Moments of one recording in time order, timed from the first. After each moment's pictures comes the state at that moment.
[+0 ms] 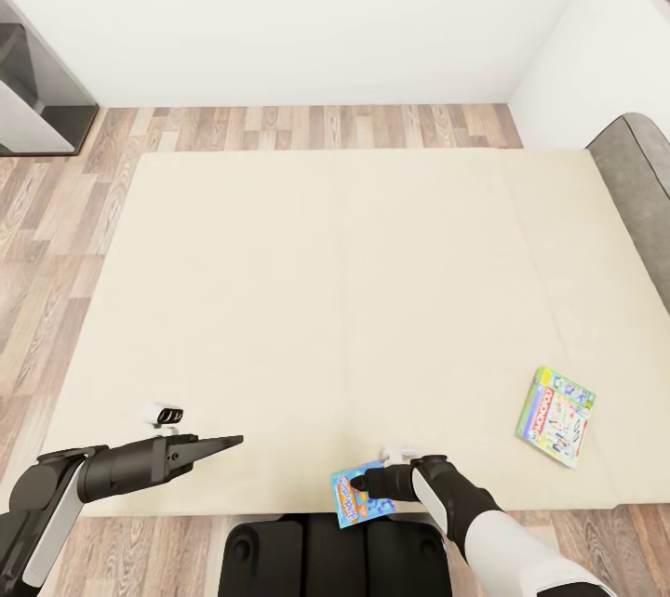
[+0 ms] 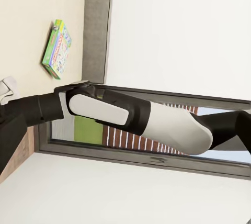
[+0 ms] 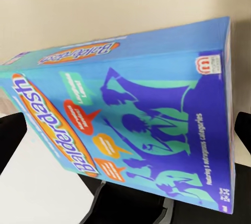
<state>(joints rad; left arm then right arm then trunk) -0.28 0.27 0.14 -1.42 0.38 1.01 -1.46 -0.69 0.10 0.12 -0.35 -0.12 0.46 0.29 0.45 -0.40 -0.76</state>
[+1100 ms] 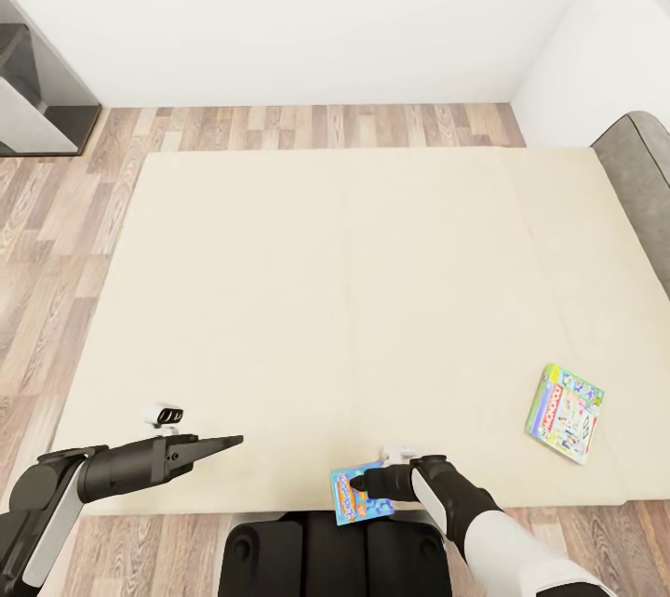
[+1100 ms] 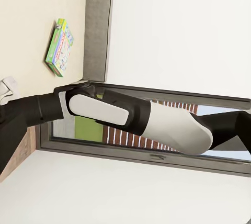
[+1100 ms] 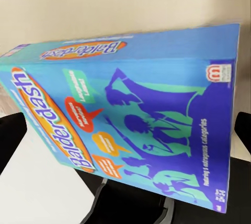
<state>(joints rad) -0.28 0.27 0.14 -1.42 0.38 1.01 -1.46 -0.69 0.11 0.12 -0.35 -0.12 0.46 0.29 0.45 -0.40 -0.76</state>
